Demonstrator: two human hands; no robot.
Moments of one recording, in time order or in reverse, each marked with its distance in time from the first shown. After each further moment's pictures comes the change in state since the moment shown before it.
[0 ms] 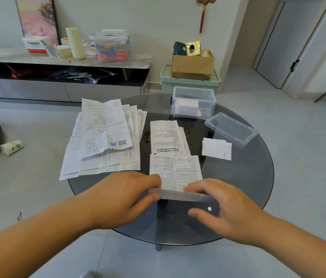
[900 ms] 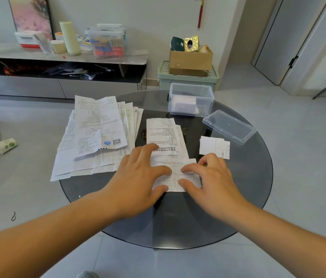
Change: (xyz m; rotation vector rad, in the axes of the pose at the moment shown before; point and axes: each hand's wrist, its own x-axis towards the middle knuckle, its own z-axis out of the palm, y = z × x) left_hand 0.042 0.003 0.025 0.167 0.100 -0.169; right_hand 0.045 0.007 0.015 -0.185 0.160 0.311
